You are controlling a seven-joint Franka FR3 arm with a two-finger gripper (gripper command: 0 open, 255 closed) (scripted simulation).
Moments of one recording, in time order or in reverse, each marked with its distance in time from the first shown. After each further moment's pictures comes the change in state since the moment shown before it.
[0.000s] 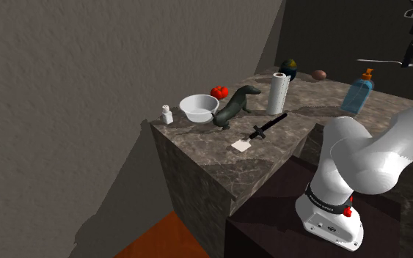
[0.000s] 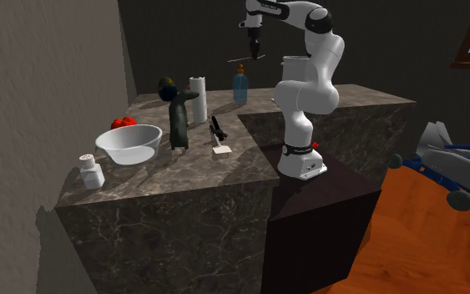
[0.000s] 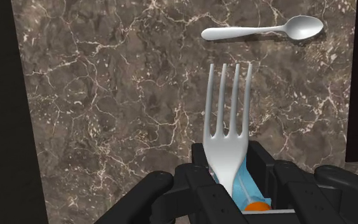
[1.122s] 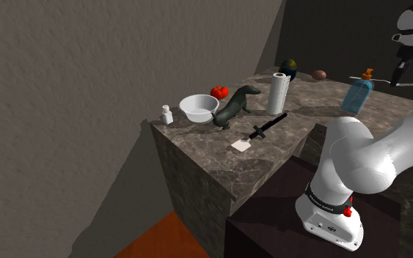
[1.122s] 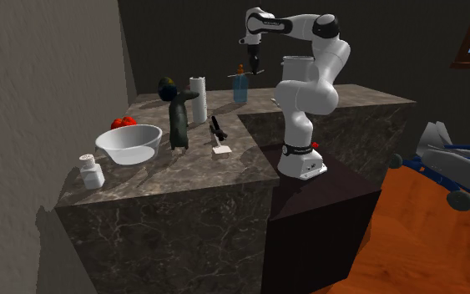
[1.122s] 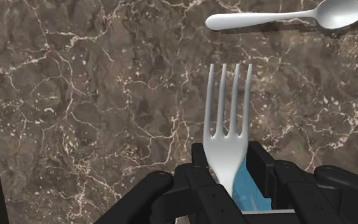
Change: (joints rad) arm -0.104 -0.093 -0.020 -0.246 -0.056 0.159 0.078
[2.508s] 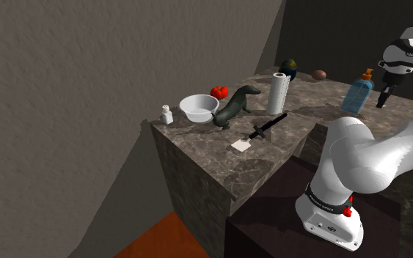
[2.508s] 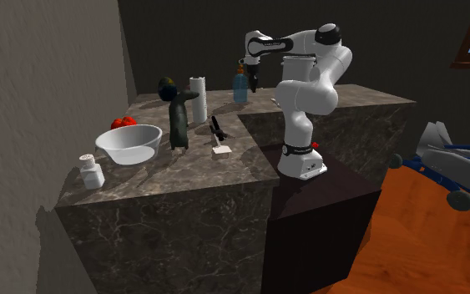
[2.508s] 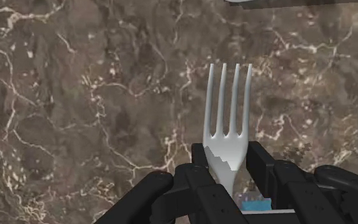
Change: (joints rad) arm -0.034 -0.104 -0.115 -0.183 -0.114 0.175 0.071
